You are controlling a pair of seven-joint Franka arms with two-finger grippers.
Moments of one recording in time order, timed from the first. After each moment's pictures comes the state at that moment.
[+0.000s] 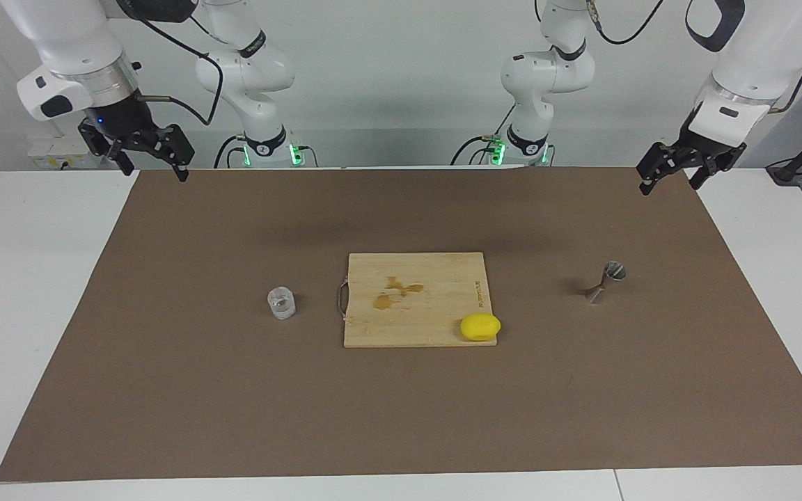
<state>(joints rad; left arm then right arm) 0.01 -0.01 -0.02 -1.56 0.03 1.56 -0.03 0.05 -0.03 -0.07 -1.54 -0.03 1.49 0.13</state>
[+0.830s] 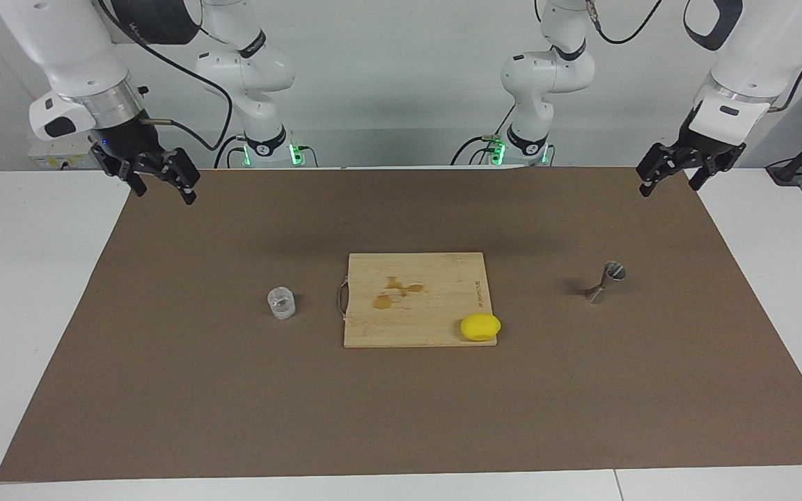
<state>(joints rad) 0.01 -0.01 -0.02 -1.57 0.03 1.61 -0.06 0.04 -0.02 -0.08 -1.68 0.10 1.72 0.32</state>
